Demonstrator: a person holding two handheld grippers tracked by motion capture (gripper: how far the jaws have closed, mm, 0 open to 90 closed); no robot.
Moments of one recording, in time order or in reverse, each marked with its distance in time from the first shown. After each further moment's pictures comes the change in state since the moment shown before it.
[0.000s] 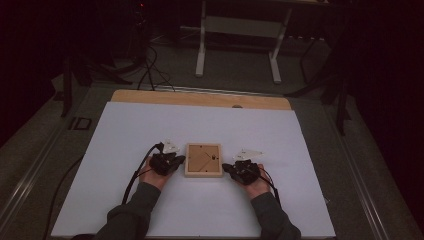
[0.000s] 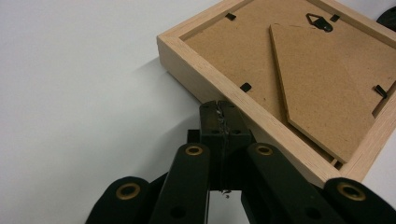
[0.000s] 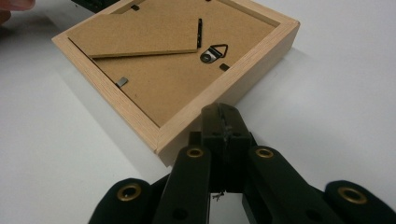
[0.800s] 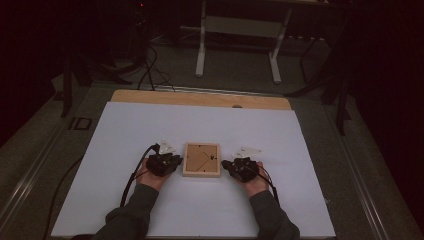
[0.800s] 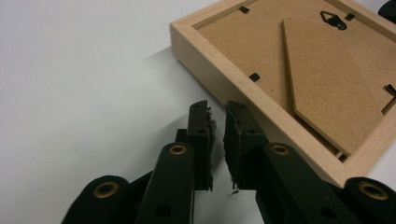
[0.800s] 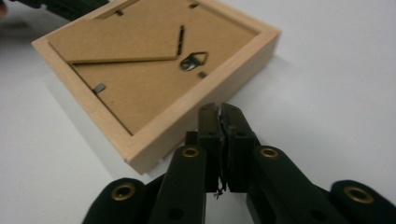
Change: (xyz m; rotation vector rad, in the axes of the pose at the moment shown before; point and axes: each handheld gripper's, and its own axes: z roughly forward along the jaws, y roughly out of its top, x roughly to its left) left arm 0.007 -0.009 -0.009 -0.011 0.040 -0.042; right arm -0.005 0.005 0.003 -0.020 -0.036 -0.004
